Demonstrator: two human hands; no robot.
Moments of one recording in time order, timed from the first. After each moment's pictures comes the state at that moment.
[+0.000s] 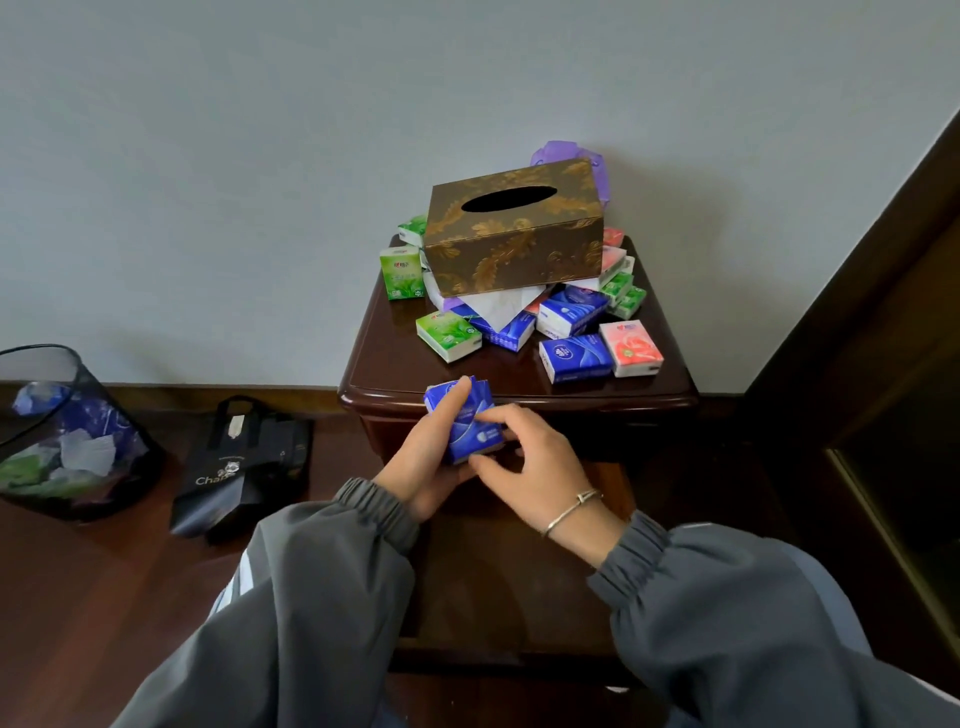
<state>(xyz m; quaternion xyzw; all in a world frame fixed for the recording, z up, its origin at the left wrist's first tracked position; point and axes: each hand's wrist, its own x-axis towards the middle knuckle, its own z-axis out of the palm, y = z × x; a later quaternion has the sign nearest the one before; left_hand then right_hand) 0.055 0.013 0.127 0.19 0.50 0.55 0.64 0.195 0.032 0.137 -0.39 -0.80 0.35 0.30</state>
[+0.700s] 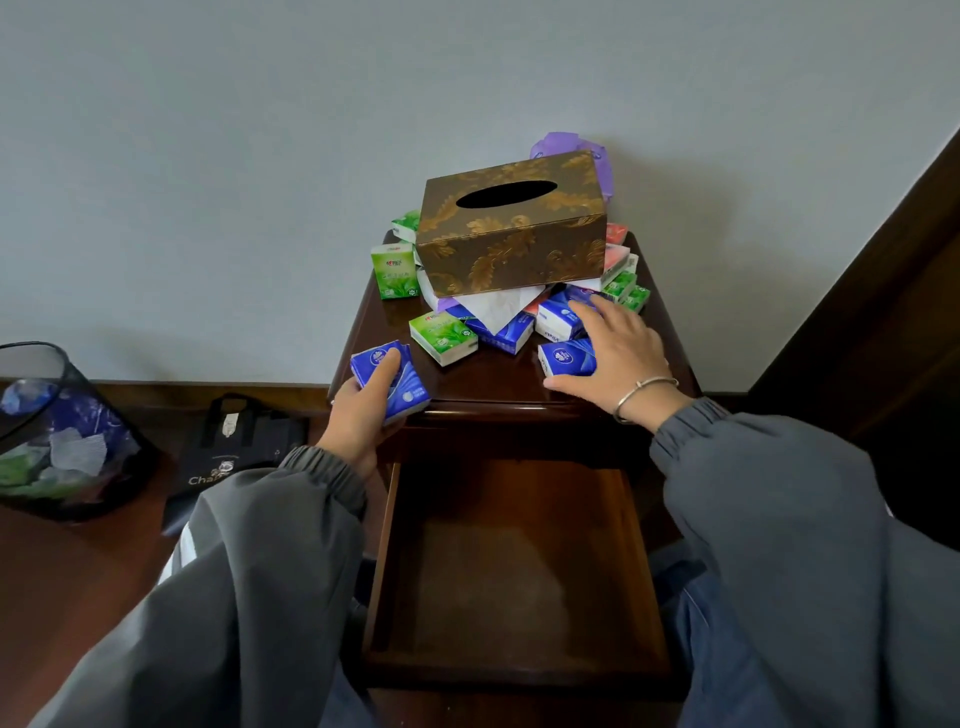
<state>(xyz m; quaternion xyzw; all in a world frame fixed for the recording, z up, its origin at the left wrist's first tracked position) -0.006 0.042 0.132 0.15 0.65 0.60 0.45 0.234 0.173 0.156 -0.50 -0.86 0.04 0.11</state>
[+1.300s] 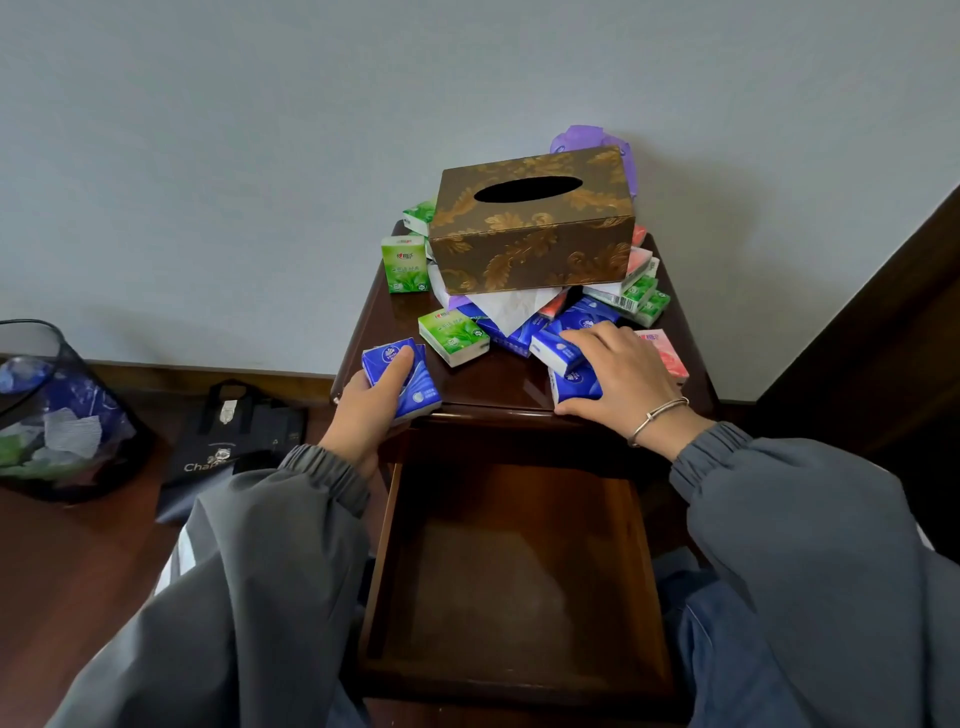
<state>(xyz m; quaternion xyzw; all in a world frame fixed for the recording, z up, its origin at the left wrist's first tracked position) -0.011 0.048 0.127 0.19 0.69 0.55 0.43 0.231 0.177 0.145 -0.39 -0.91 -0.03 0.09</state>
